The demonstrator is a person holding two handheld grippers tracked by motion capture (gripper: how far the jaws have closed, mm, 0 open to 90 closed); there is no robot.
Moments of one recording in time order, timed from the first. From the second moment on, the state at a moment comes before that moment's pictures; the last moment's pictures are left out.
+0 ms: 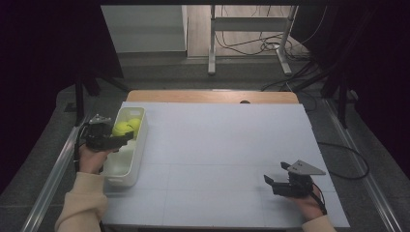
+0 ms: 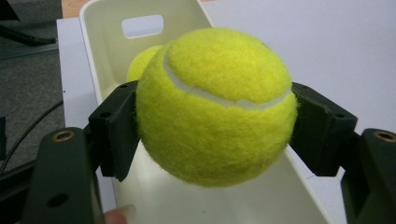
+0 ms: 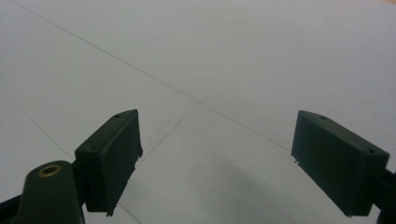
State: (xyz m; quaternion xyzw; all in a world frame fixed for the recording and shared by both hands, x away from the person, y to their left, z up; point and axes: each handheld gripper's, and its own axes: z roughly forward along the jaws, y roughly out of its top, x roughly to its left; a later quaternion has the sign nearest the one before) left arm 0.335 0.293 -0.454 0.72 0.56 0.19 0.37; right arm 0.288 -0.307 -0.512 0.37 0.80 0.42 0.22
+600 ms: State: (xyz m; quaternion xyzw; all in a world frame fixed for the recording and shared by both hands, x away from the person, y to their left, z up) left arm 0.335 0.291 -0.453 0.72 0.56 0.20 0.37; right arm 0.289 -0.307 -0.513 0.37 0.80 0.42 0.22
